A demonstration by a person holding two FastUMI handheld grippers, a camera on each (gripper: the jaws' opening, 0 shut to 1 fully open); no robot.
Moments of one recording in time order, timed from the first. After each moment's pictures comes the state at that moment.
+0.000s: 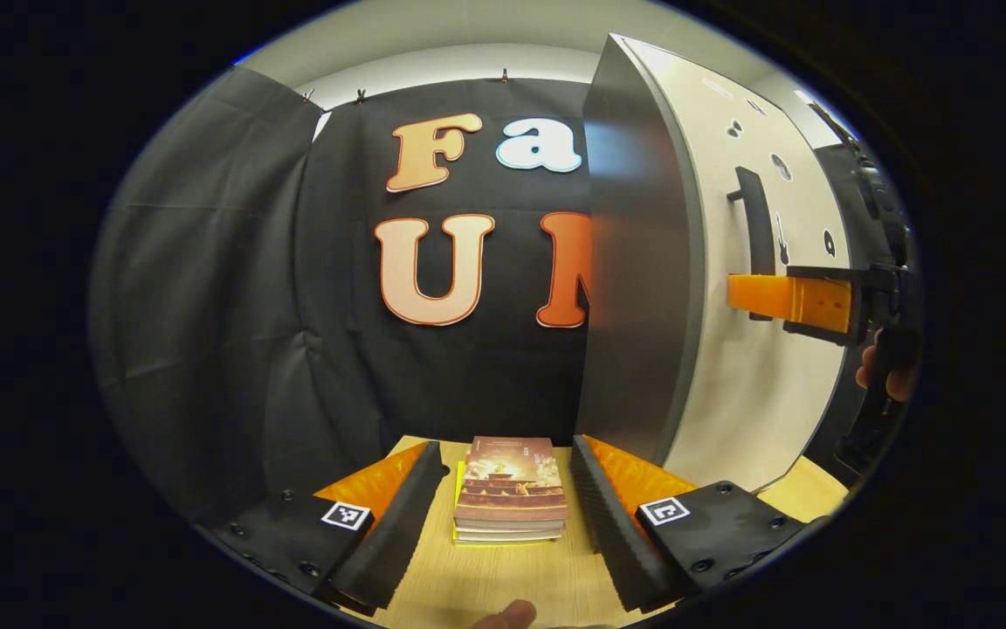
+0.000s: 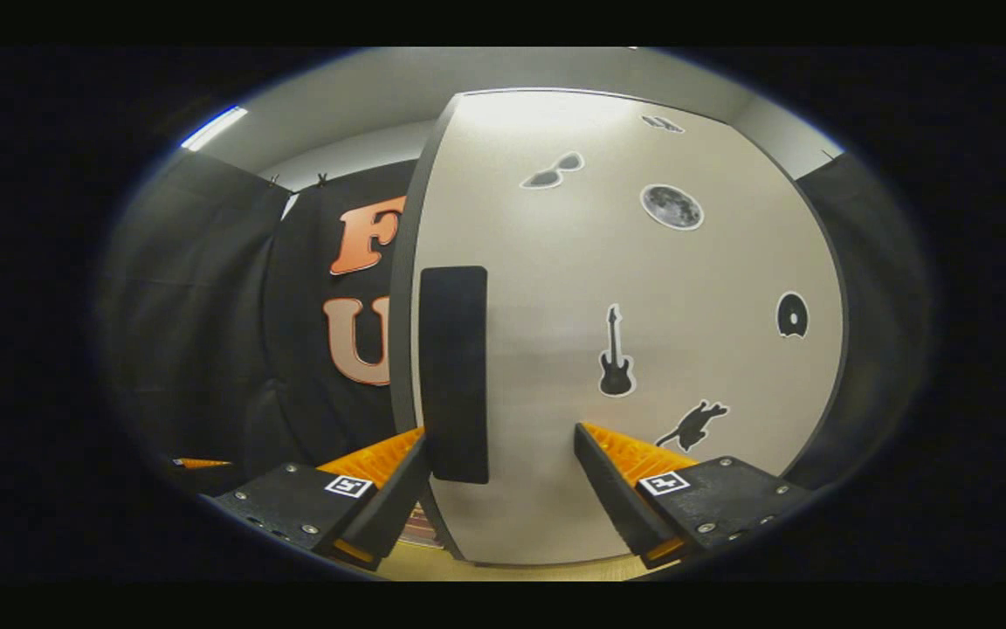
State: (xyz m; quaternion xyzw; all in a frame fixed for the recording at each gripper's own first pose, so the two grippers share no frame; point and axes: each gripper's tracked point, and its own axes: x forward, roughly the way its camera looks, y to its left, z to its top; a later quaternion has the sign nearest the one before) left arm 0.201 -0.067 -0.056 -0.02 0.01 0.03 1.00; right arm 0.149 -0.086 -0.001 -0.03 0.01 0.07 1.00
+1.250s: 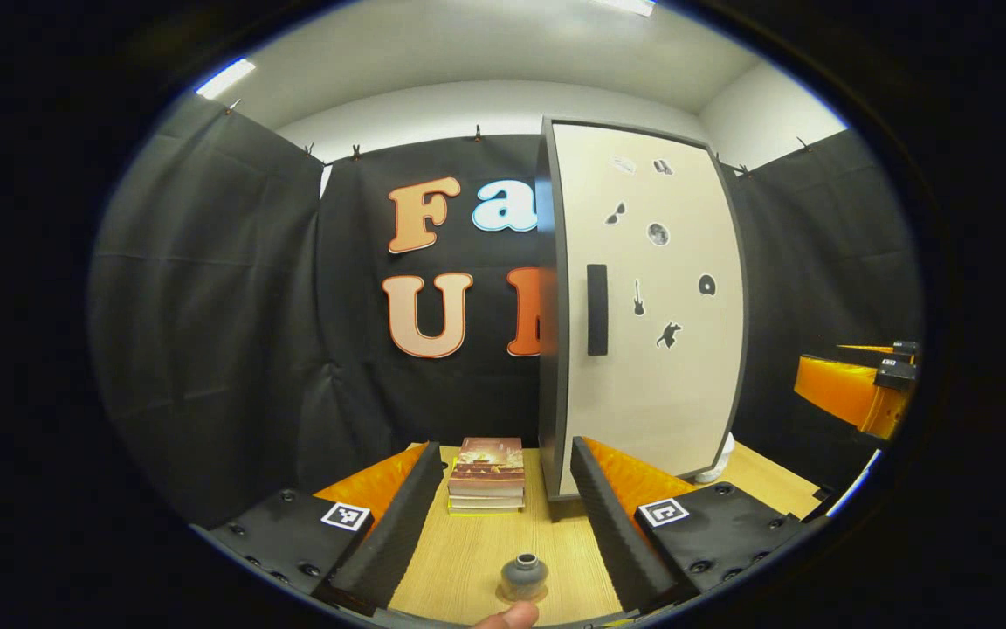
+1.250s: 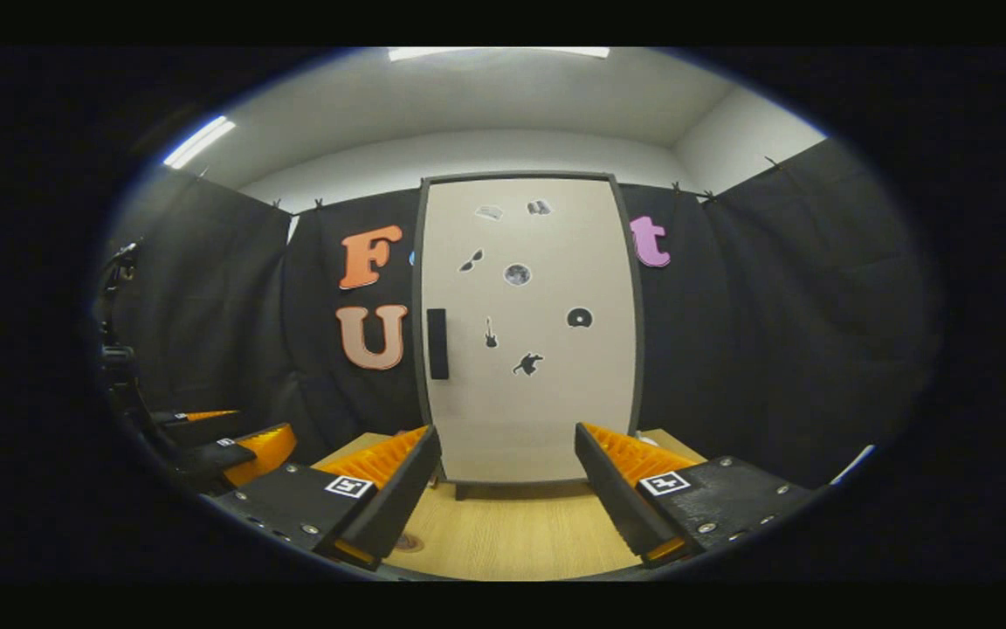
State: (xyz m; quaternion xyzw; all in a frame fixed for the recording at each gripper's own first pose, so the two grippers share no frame) left arm -0.057 -0.143 0.002 0.00 -0.03 0.02 1.00; right arm -0.034 -0.089 0.007 -0.01 0.02 0.02 1.00
